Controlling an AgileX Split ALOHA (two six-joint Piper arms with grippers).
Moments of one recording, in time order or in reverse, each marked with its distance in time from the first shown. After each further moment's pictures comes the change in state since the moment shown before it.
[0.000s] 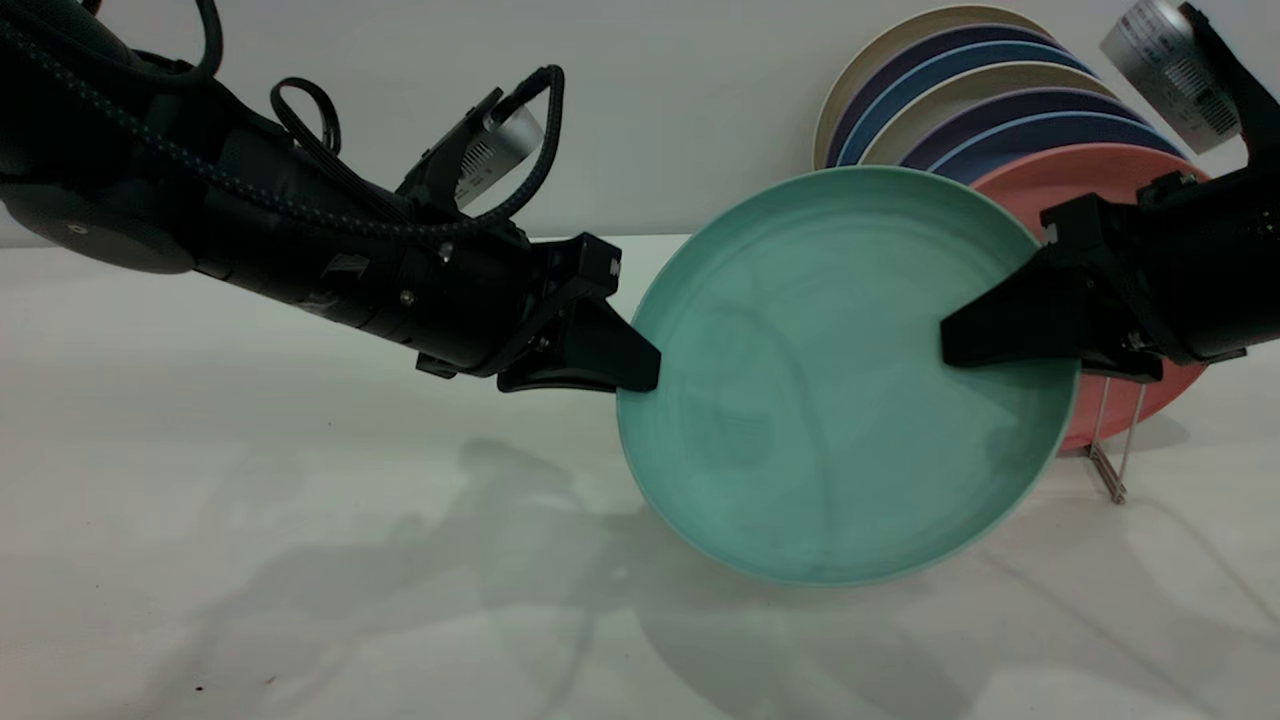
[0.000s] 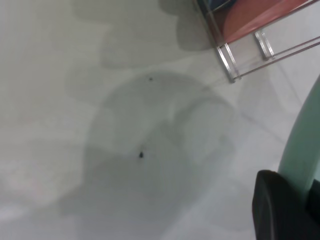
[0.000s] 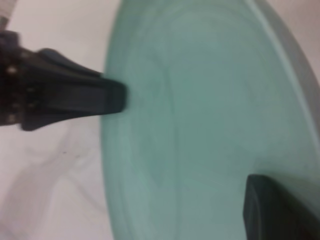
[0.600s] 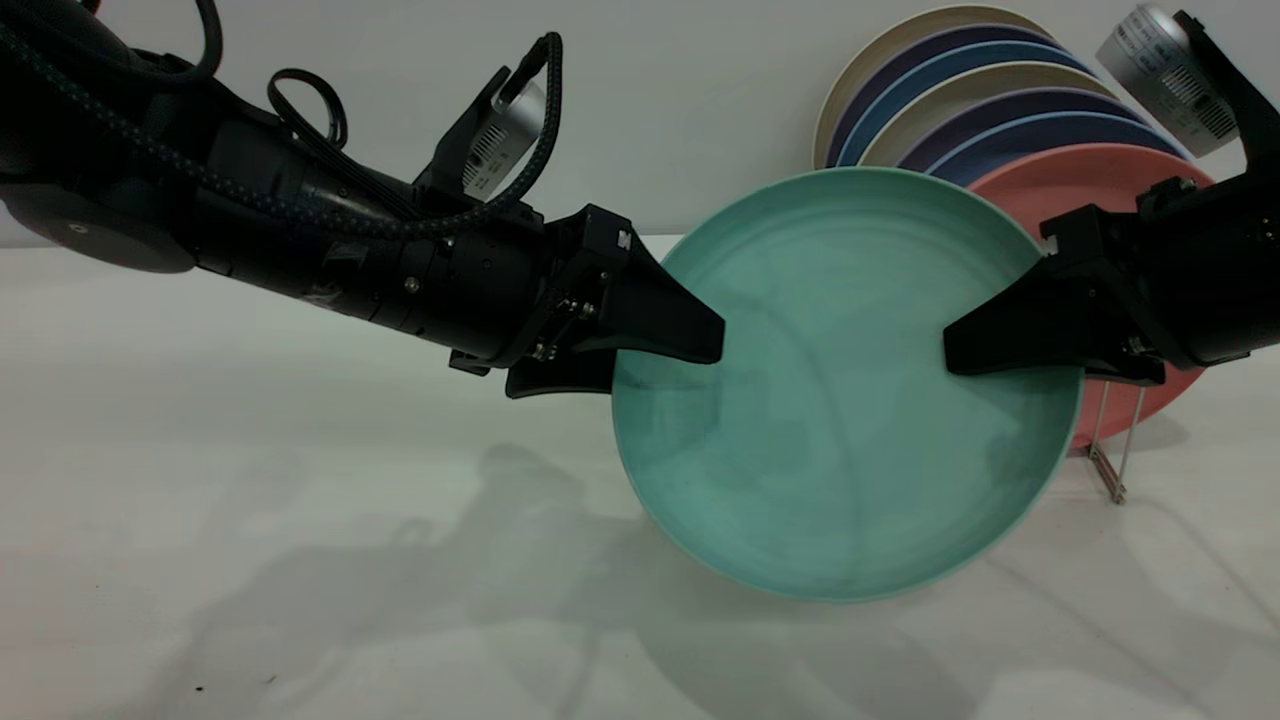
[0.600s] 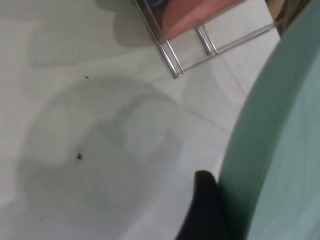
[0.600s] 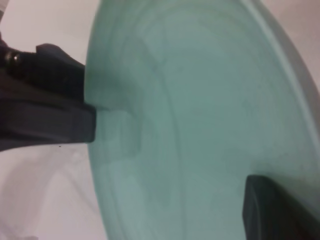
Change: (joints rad) left arm 0.000 0.000 0.000 0.033 0.130 -0.005; right arm 0.001 0.001 0.000 -0.008 -0.008 -0.021
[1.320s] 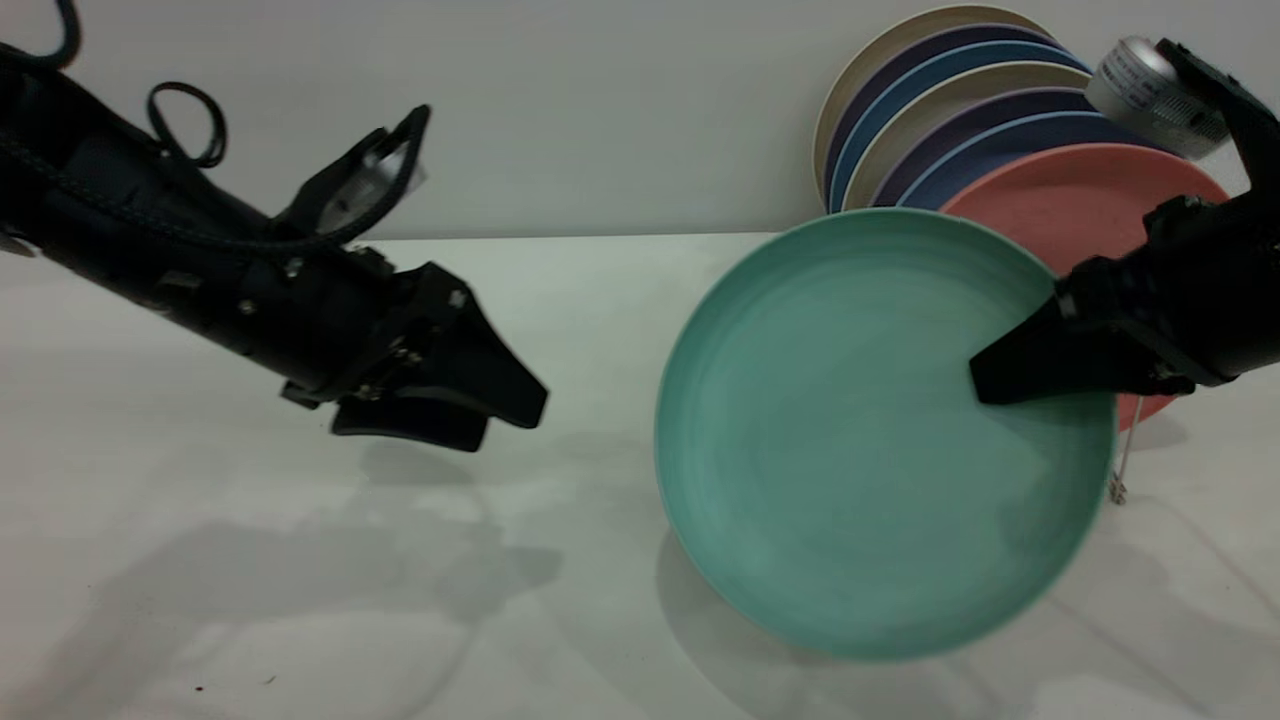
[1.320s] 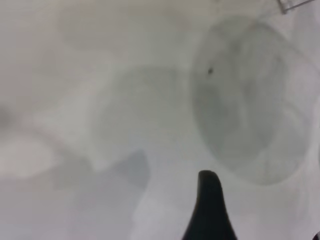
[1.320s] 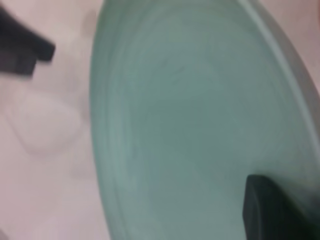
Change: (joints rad) left arm 0.201 0.000 -0.001 0.396 -0.028 -0.228; right arm 0.000 -0.035 -0.007 -0.126 -0.090 -0.097
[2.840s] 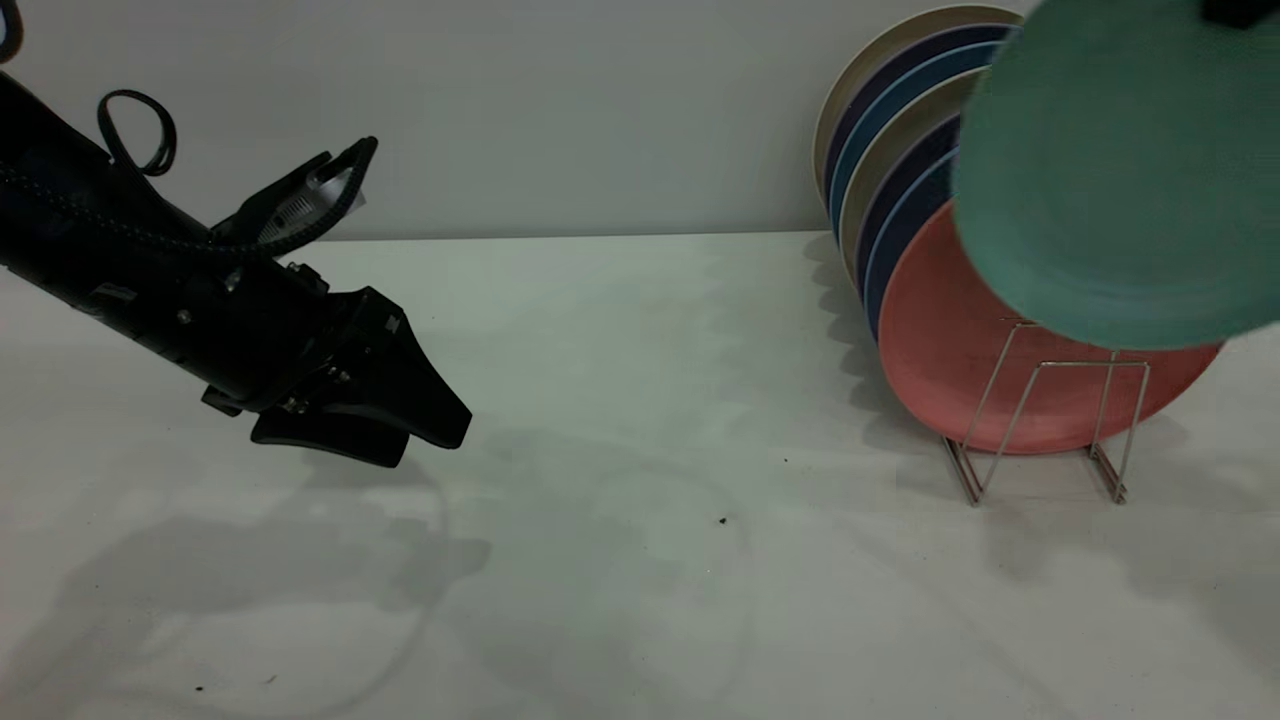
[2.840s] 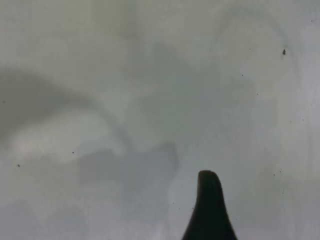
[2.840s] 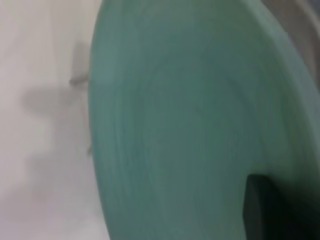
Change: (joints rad) left arm 0.060 0.000 -0.007 0.134 -0.062 -0.082; right arm 0.041 -0.179 -0.614 -1.436 0.138 0.414
